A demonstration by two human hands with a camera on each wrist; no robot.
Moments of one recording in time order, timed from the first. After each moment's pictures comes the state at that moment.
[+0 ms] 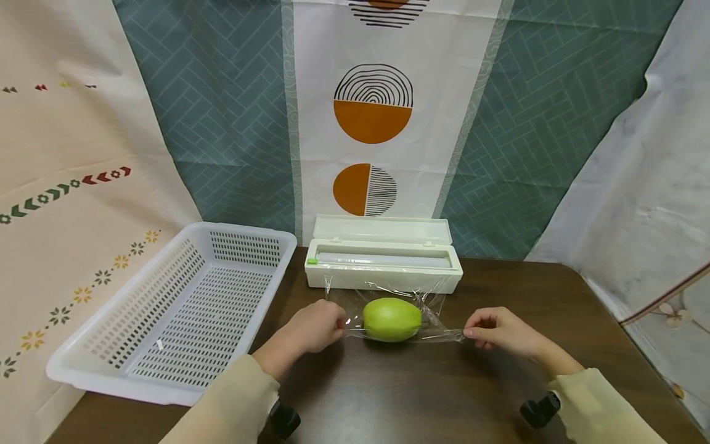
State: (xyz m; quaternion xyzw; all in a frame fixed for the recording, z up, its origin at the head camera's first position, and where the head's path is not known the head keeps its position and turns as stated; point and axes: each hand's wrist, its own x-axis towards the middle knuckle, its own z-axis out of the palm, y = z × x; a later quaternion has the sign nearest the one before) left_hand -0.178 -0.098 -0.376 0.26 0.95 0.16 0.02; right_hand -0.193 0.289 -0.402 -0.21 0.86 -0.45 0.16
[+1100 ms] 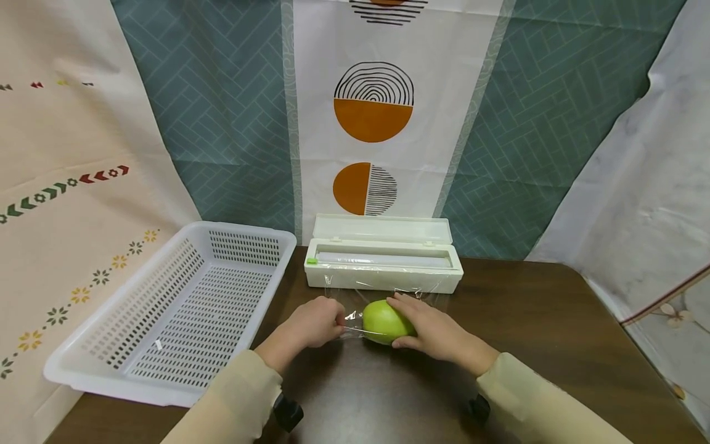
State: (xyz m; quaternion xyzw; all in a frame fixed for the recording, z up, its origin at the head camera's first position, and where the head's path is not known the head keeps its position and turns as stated) left_hand -0.186 -0.097 -0.374 0.23 0.96 0.16 0.05; right_hand -0.191 0.161 -0.403 -0.34 0.93 -0.15 -0.02
